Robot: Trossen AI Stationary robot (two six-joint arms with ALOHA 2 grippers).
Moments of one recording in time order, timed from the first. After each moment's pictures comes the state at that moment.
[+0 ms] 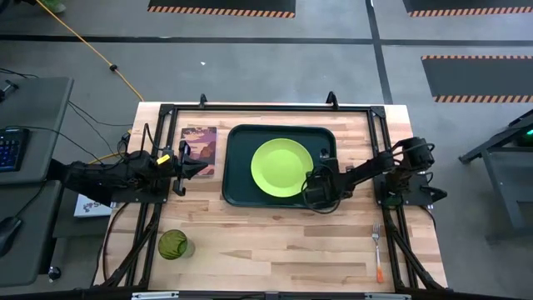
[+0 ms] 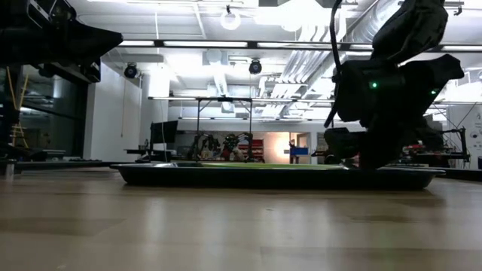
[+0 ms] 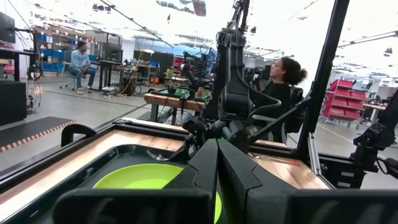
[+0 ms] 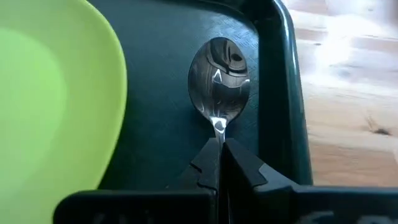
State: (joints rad) left arm -0.01 0.01 0.01 0.18 -0.10 -0.13; right arm 0.17 1.77 0.74 -0.66 0.85 1.64
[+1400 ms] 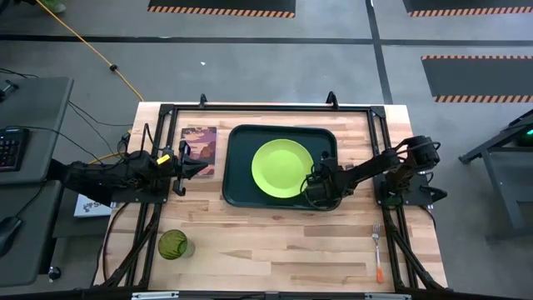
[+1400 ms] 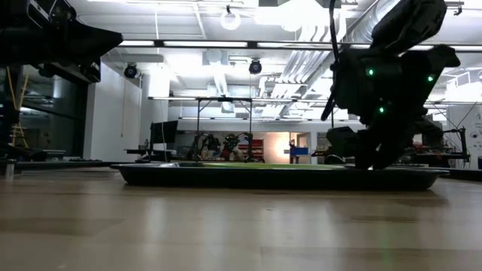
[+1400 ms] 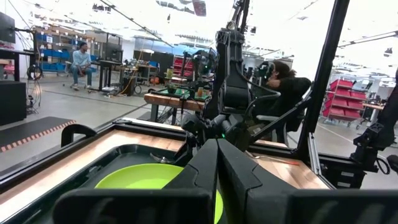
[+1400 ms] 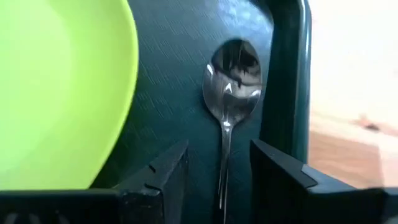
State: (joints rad) left arm -0.01 0.01 0.01 0.18 -0.10 -0.13; right arm 0.17 1.71 0.76 -0.70 0.74 1.50
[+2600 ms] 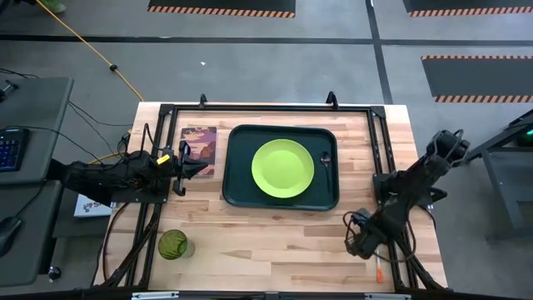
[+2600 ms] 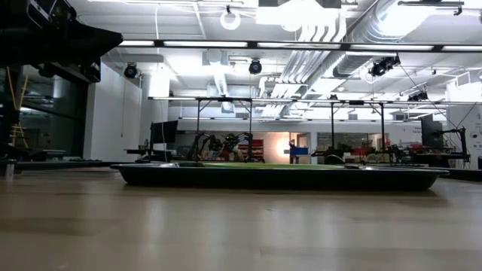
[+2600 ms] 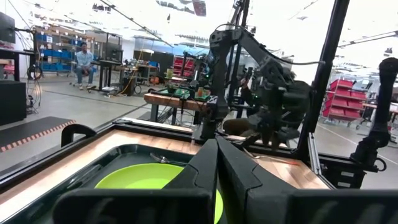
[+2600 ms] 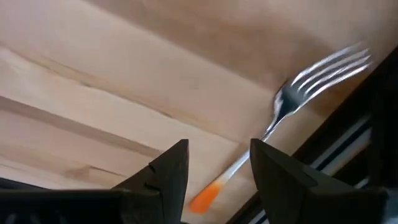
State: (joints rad) left arm -0.01 0.01 0.01 0.18 -0.10 -0.13; right arm 0.86 1.42 0.83 -0.88 -0.22 1.97
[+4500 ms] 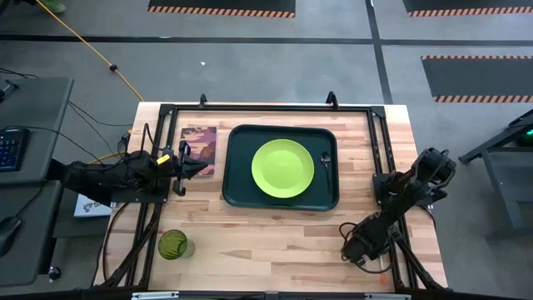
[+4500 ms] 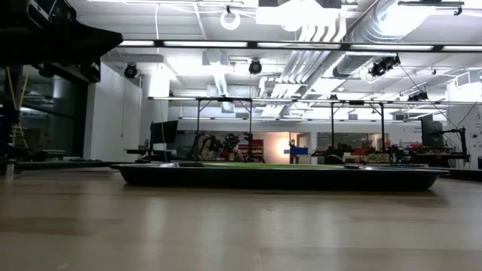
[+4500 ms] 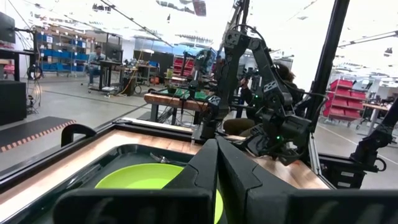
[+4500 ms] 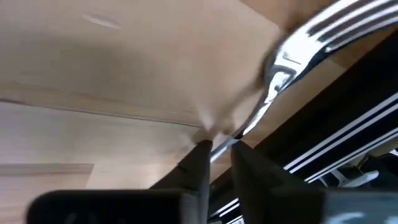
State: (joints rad) left arm -0.01 0.01 0.01 0.18 -0.10 -0.13; right arm 0.86 1.72 0.72 -0.67 -0.61 1.90
